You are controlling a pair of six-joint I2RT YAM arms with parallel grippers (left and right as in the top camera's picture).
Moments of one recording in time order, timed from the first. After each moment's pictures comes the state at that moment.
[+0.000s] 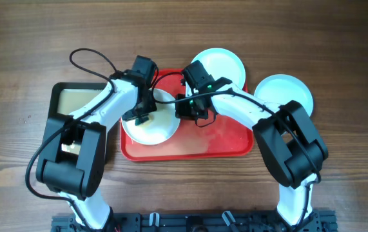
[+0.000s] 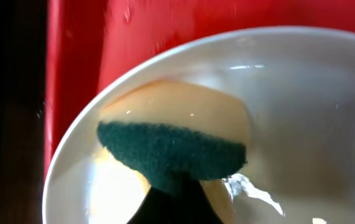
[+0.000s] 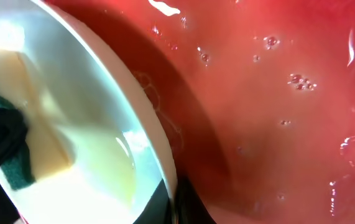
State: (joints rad) left arm -0.32 1.89 1.18 -0.78 -0.11 -0.60; right arm 0.58 2.05 1.28 -0.48 -0.38 0.61
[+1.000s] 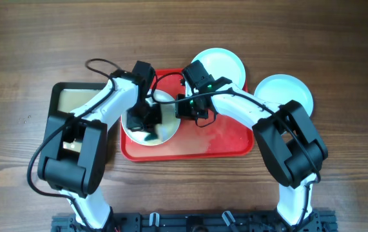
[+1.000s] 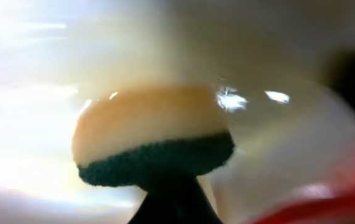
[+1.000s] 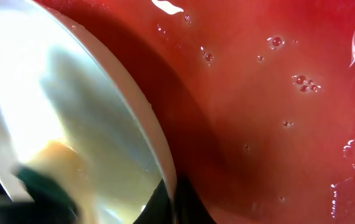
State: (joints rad) left arm -0.32 1.91 1.19 -0.97 0.28 -0.32; right arm 0.58 2.05 1.28 -0.48 -0.39 0.60
